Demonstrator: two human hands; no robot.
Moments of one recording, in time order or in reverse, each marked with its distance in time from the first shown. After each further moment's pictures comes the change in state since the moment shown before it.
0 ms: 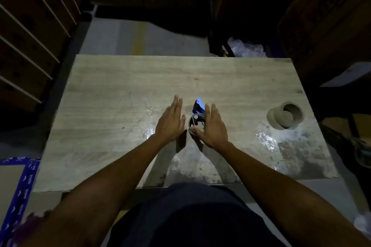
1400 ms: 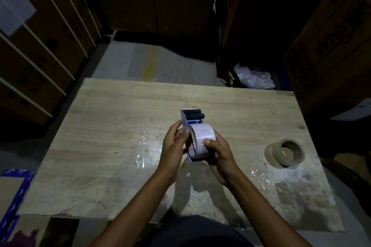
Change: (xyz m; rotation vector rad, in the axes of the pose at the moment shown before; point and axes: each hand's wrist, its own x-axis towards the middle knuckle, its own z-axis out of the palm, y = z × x) left_hand -0.008 0.139 -0.084 -1.322 0.274 -0.523; right_hand -0.024 -0.023 -0.132 1.596 -0.200 0.048
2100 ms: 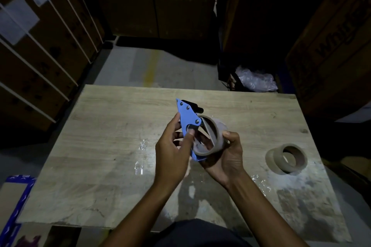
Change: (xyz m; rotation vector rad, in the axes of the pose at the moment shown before) left_hand -0.023 0.039 0.023 0.352 0.110 0.419; right_hand 0.003 -0.040 0.008 0.558 -0.192 0.137
